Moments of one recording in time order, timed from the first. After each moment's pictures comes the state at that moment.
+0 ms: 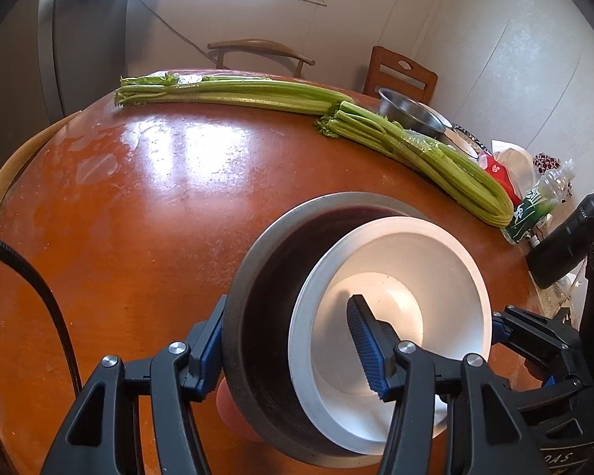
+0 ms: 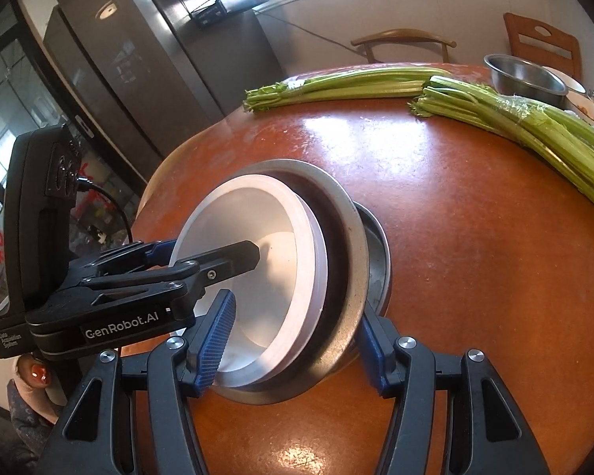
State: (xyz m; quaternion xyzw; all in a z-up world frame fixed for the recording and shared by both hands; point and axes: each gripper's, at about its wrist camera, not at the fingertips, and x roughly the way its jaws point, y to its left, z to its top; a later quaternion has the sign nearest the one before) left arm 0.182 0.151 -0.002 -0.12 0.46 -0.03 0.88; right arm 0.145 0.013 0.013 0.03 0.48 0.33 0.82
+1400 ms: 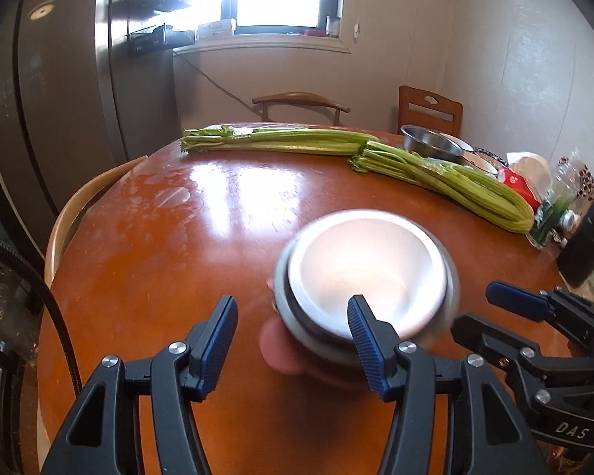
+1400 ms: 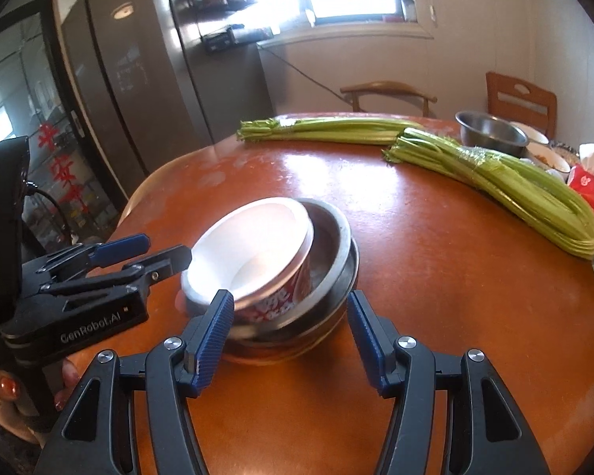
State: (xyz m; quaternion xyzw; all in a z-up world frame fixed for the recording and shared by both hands) left arm 0.094 0.122 0.024 -0.06 0.38 0.07 0.92; right arm 0.088 -0.009 0.035 -0.03 0.38 0.30 0.87
